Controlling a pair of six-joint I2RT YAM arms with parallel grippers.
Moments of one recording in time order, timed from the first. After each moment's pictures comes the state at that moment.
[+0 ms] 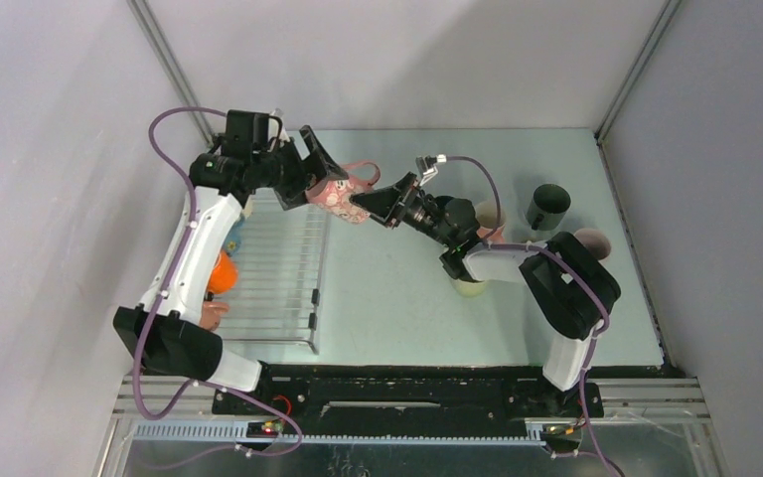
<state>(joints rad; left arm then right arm) -0.21 1.45 1.61 -0.93 0.36 -0.68 0.69 1.82 0.94 1.21 -0.39 1.27</state>
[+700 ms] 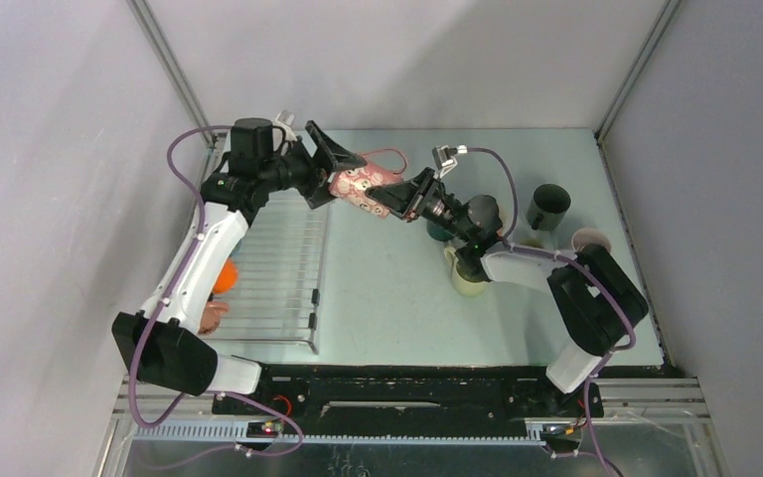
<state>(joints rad) -0.23 1.38 1.41 -0.56 0.57 -0.95 0.64 1.70 0.90 1.23 -0.46 1.33</state>
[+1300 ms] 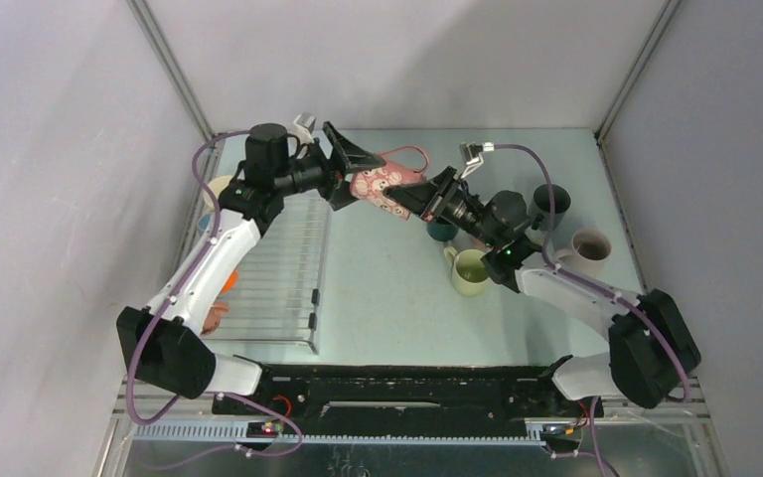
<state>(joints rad) -0.30 1.37 1.30 -0.29 0.67 -1.14 0.62 1.38 0.85 0.85 -0.41 1.15</state>
